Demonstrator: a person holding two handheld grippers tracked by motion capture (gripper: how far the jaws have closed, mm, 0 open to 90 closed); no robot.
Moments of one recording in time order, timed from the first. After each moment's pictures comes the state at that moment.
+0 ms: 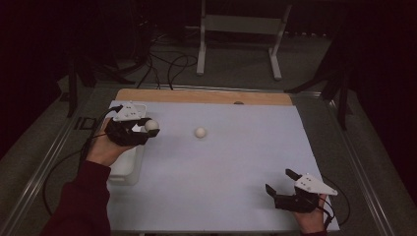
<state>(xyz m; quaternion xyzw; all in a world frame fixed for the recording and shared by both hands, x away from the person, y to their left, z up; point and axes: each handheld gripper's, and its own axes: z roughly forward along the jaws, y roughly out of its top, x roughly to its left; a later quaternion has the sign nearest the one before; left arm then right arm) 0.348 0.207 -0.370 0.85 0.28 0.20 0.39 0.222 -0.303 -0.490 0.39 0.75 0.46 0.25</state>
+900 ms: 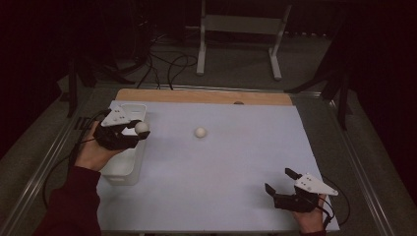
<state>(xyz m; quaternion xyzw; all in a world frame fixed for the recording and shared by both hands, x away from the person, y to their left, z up) 0.335 0.228 -0.370 0.85 0.29 0.22 0.38 0.222 -0.302 -0.488 0.39 0.75 0.48 0.25</state>
